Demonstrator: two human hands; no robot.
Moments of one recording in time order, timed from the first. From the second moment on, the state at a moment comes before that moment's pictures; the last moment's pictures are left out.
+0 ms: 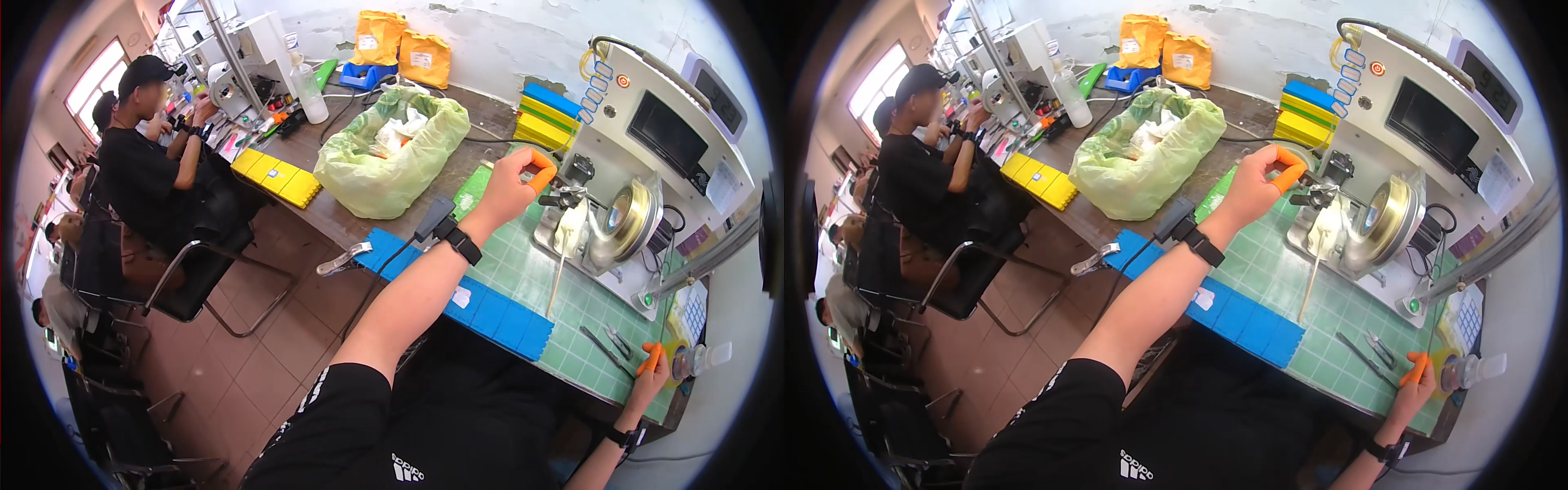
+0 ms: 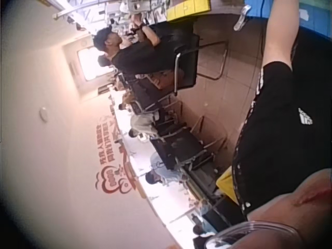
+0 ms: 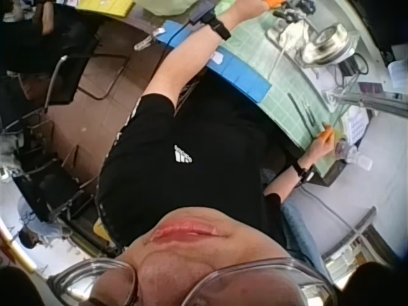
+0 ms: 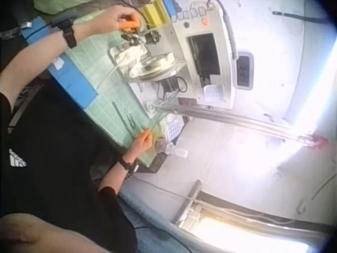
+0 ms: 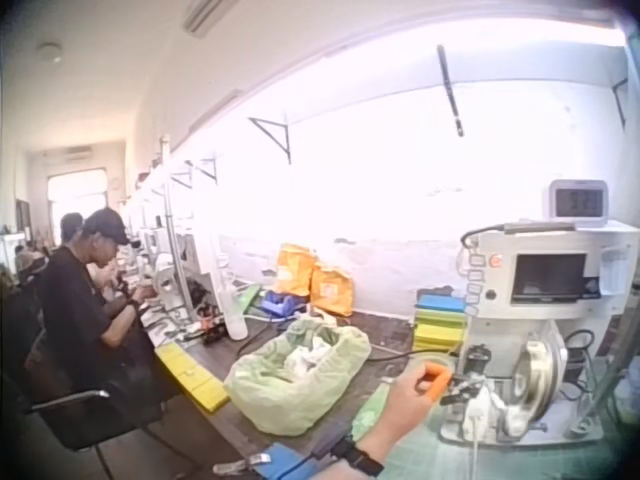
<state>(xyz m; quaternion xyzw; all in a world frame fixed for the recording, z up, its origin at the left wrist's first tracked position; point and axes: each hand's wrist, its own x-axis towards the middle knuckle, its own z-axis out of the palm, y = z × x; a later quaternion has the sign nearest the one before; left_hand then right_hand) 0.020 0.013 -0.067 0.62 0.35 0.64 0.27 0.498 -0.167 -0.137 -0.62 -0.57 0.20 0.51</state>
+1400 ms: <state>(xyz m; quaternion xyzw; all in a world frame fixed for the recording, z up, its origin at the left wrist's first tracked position) 0.025 -0.008 -0.048 0.73 0.38 0.57 0.02 0.403 -0.144 -0.026 -0.61 -0.74 0.23 0.15</state>
